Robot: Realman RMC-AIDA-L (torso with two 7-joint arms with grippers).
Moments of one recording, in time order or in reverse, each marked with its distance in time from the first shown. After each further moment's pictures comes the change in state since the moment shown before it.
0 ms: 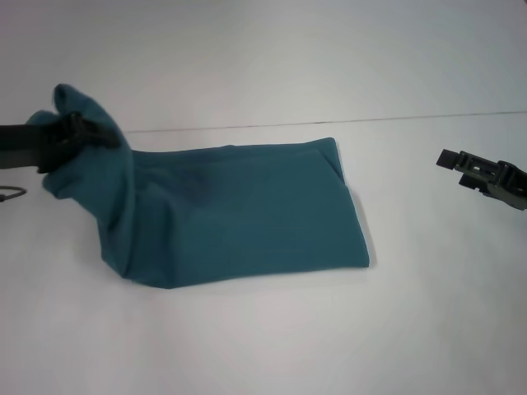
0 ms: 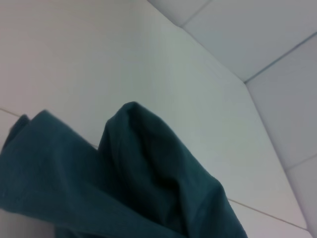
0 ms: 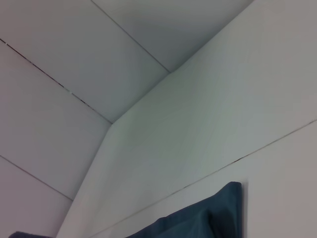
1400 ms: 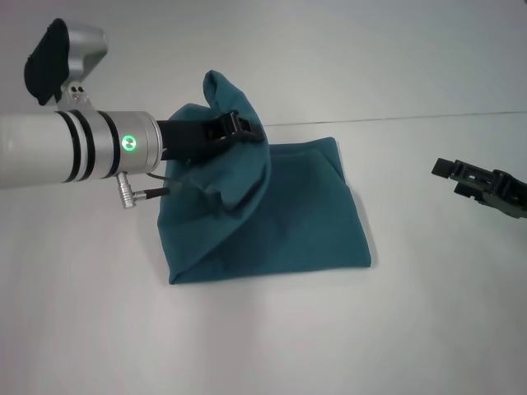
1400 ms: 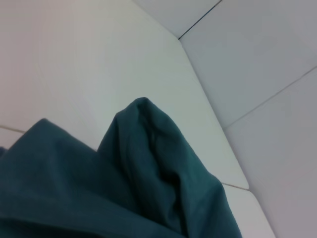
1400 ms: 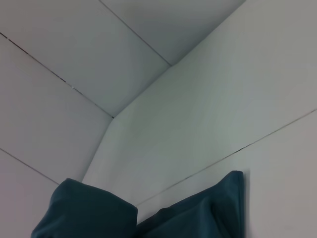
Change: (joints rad) left arm -0.090 -0.125 0.412 -0.113 -0.252 -0.303 -0.019; right arm -0.007 0.006 -0.004 0.012 -0.001 -0.007 -0.013
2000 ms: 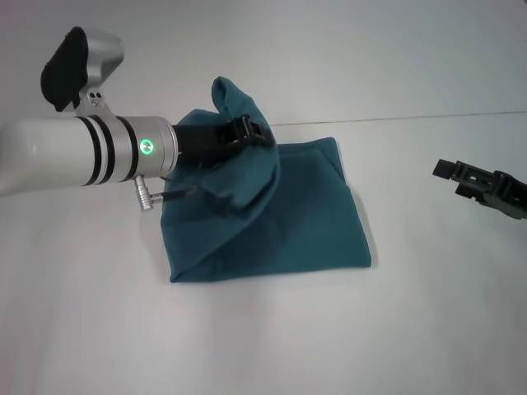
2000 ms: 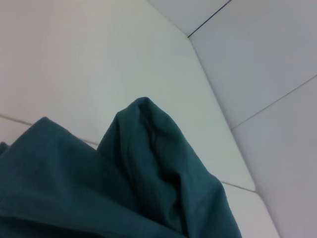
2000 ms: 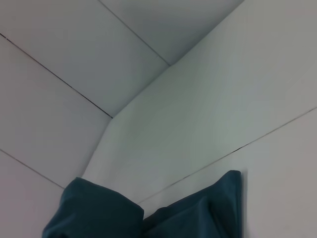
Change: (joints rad) left arm -0.040 0.000 0.014 -0.090 -0.033 -0.070 0.017; right arm -0.003 -0.001 -0.002 0.000 0.000 0.002 0.000
